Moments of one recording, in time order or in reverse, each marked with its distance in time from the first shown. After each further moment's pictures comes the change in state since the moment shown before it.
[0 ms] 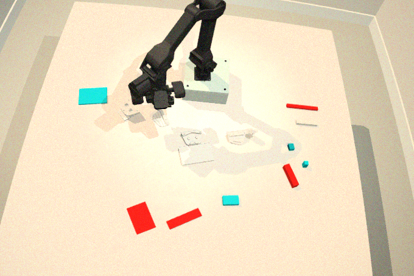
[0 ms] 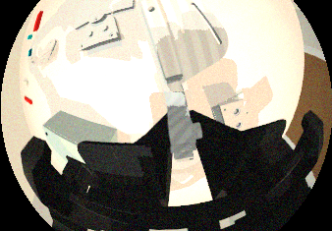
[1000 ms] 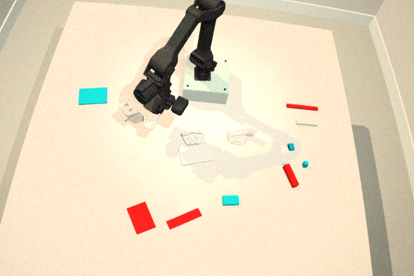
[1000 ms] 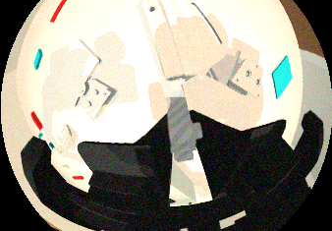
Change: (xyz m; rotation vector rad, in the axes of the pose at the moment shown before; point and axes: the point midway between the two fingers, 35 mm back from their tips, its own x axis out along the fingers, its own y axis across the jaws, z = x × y) arm -0.001 0.009 0.021 0.718 -0.004 0.002
